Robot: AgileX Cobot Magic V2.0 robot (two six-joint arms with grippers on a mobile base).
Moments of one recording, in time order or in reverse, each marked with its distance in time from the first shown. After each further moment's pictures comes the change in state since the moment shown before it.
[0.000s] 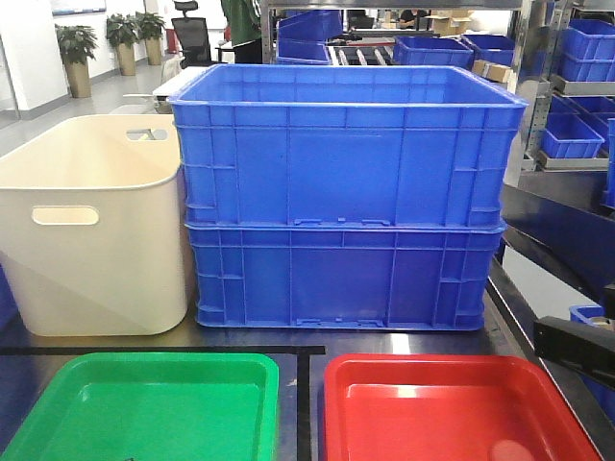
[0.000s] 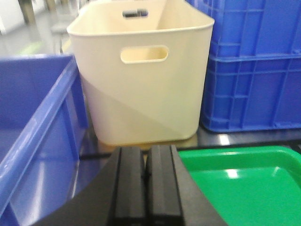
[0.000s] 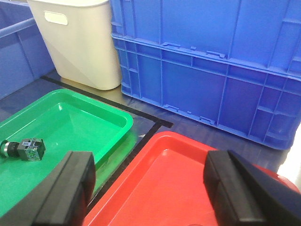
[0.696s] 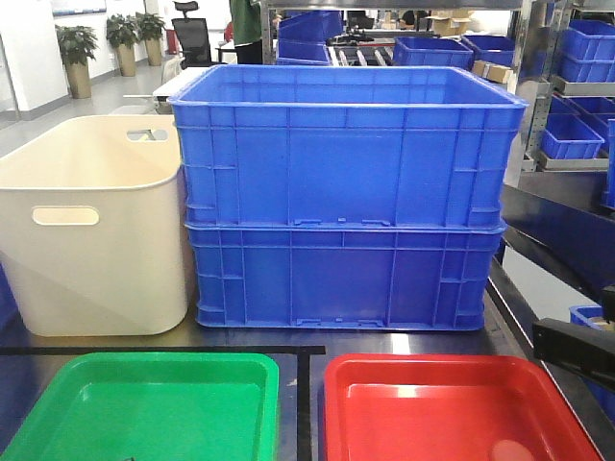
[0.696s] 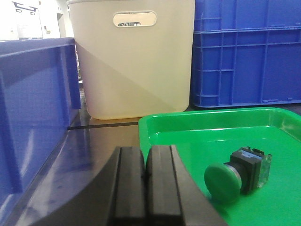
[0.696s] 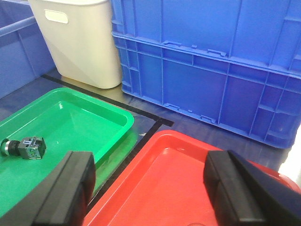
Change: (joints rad) left arm 0.000 -0.569 0.640 0.022 -0.238 -0.034; right arm 0.000 0.000 0.000 0.000 0.005 0.000
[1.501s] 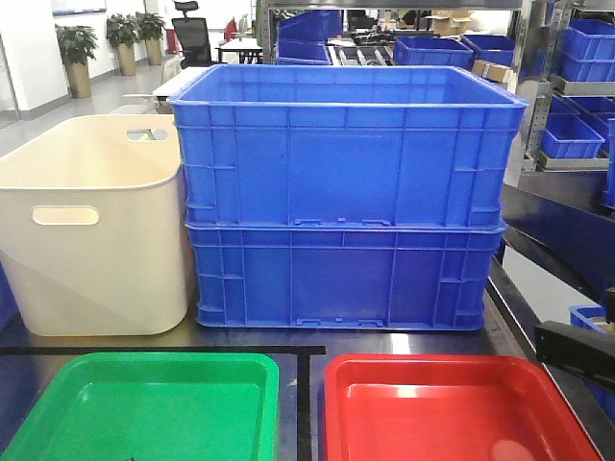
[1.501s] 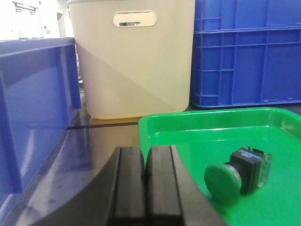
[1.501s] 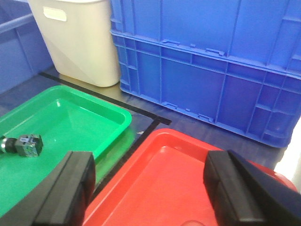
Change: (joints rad) left arm 0.000 0.000 0.000 0.000 0.002 0.000; right arm 0.000 0.000 0.000 -0.024 0.002 0.000
